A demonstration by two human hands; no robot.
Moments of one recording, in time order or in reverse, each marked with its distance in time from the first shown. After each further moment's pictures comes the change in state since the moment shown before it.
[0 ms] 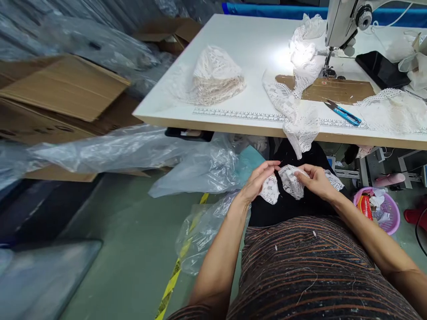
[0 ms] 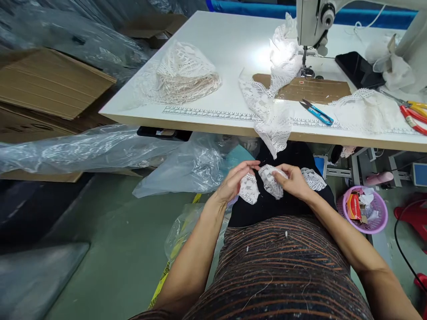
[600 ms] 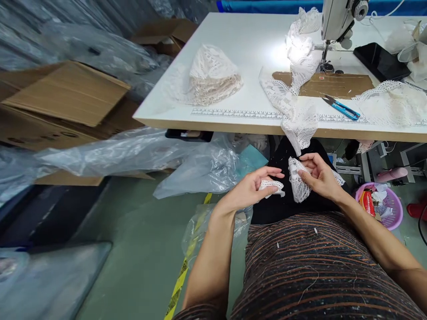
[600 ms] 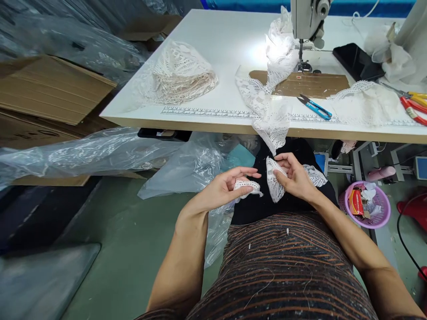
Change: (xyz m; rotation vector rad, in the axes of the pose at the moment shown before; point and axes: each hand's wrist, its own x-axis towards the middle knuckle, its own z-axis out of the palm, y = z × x) left_hand -0.033 0.038 -0.007 0.339 -0.238 0.058; right_hand -0.015 -0.015 -0.002 0.080 0.044 -0.230
